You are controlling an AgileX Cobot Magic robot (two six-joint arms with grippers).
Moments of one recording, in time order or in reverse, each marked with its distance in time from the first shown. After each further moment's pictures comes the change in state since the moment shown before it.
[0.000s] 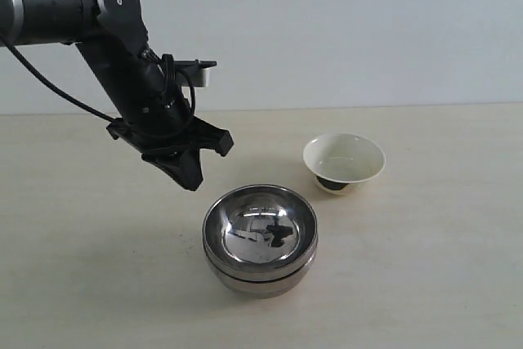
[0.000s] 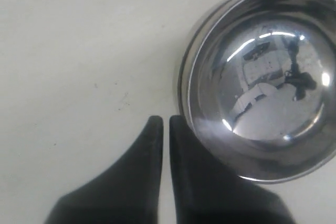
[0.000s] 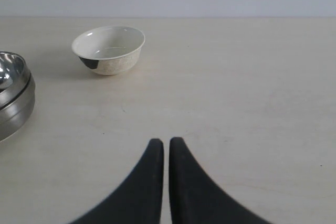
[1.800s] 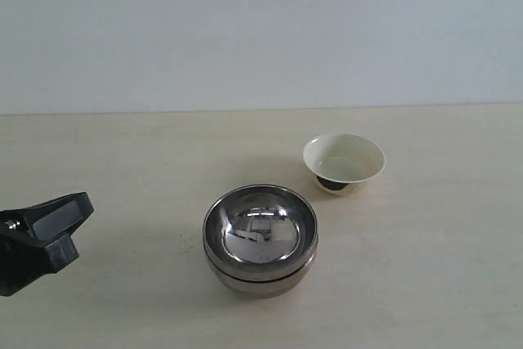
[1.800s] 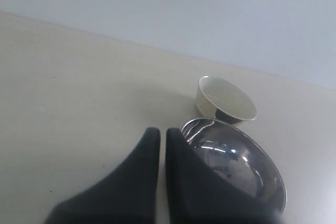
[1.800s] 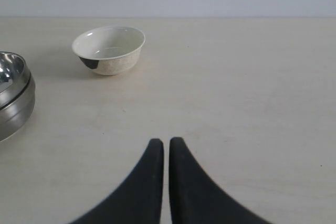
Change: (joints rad) left arm 0.000 -0.780 1.473 0.289 -1.874 -0.606; right arm 0.000 0.000 0.000 0.000 0.000 0.002
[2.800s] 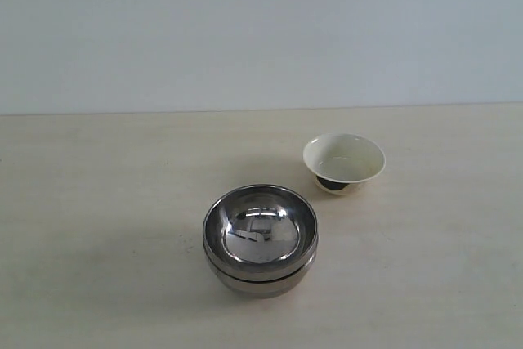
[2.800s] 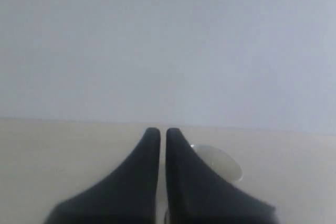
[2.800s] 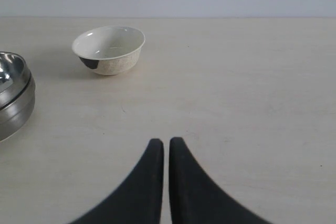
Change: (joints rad) left arm 0.037 -0.560 0.000 0.004 0.318 0.122; right arm 0.000 0.000 0.000 0.000 0.000 0.000
